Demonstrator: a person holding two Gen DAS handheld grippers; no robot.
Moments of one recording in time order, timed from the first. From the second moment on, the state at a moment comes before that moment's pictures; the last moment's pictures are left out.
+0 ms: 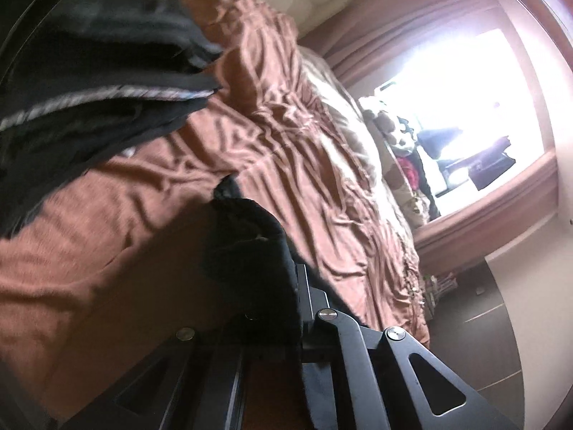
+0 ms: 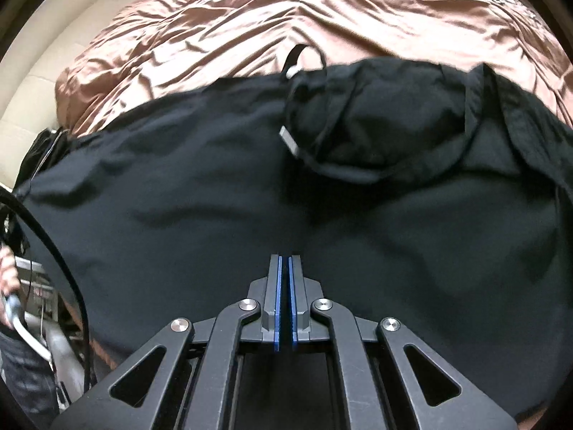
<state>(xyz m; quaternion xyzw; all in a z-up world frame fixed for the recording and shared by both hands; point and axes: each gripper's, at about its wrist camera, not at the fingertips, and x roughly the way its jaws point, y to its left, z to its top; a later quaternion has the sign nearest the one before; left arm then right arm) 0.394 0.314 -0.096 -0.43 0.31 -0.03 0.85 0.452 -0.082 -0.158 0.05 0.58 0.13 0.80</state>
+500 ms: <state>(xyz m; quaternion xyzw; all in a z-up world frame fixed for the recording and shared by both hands) 0.425 0.246 0.013 -0.37 0.28 -0.11 0.88 0.370 -0.096 -0.153 0.09 0.58 0.17 0.79</state>
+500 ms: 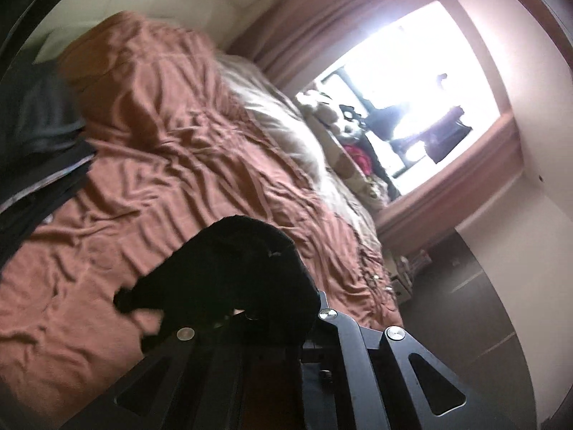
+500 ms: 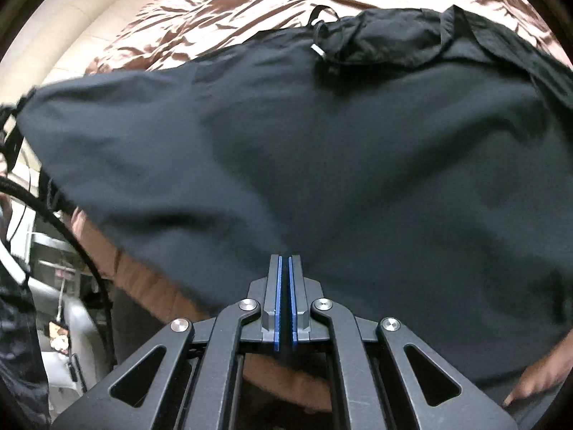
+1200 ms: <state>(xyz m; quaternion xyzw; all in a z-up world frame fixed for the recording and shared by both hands) 0.444 0.077 0.144 -0.27 0.26 -0.23 0.90 0.318 -0.204 -0.085 0.15 0.46 0.15 0.86</state>
